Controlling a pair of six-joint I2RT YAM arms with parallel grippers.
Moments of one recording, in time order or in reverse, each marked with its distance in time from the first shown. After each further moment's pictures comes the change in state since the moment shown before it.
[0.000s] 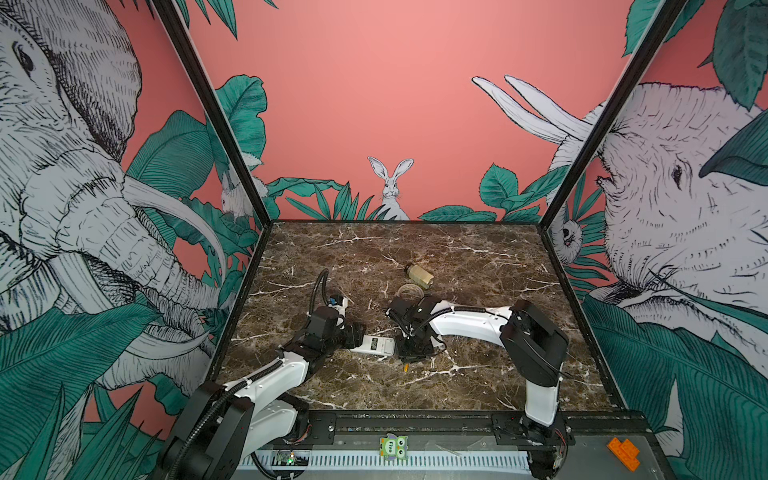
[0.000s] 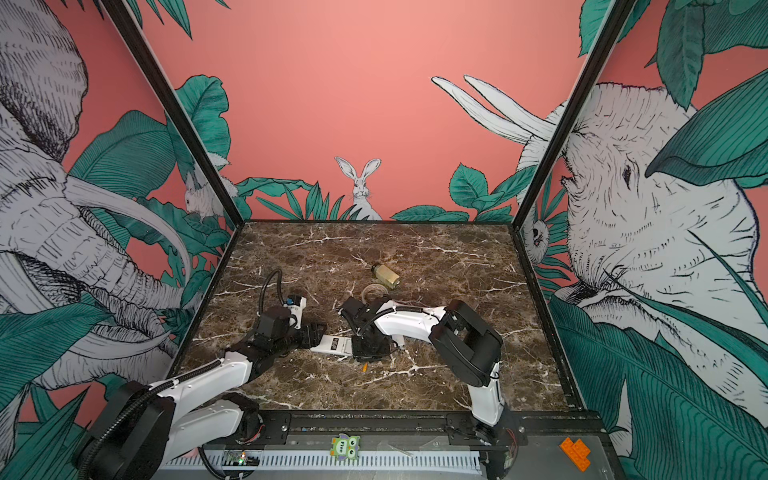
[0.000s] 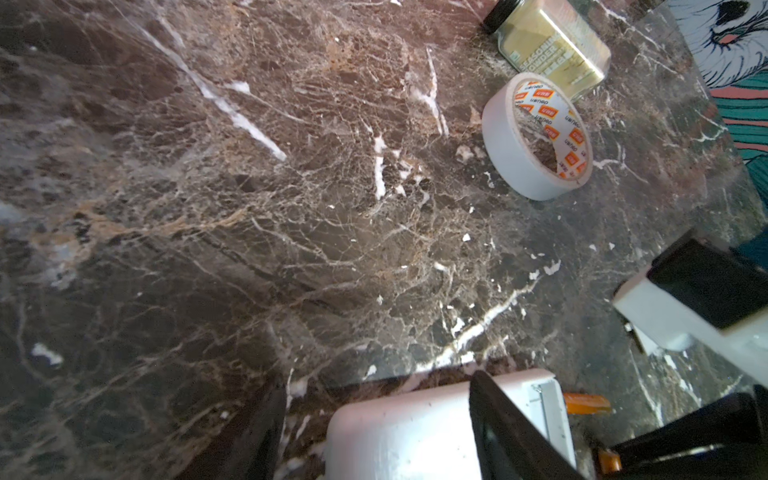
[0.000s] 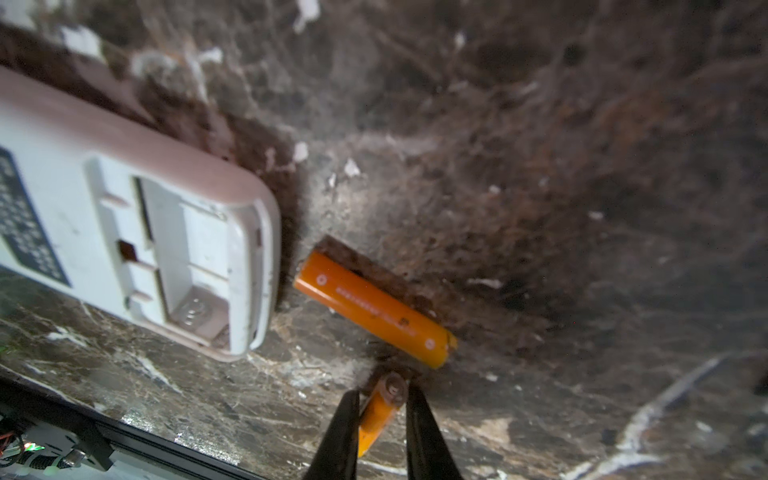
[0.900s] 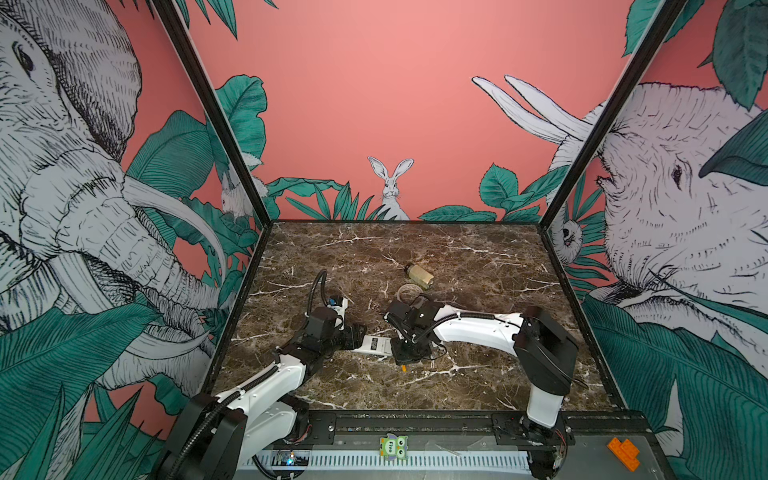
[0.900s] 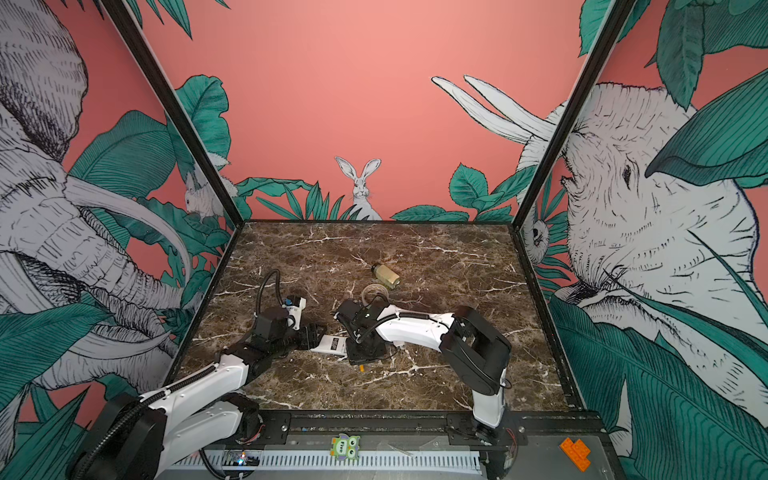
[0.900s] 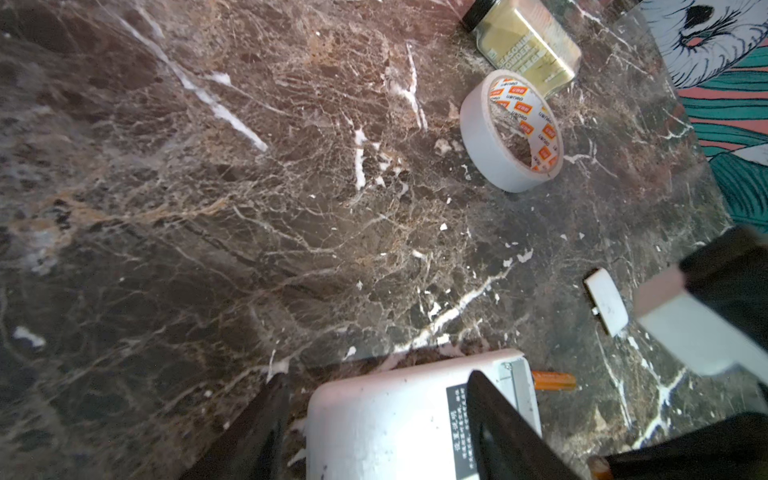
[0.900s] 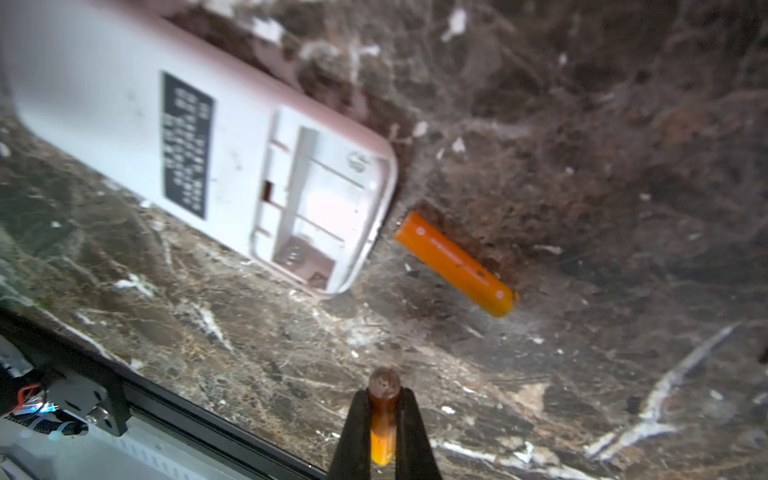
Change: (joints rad) left arm 0.001 -0.062 0.010 -0.081 0.042 -0.029; right arm 0.063 -0.081 -0.003 0.047 0.055 -0.044
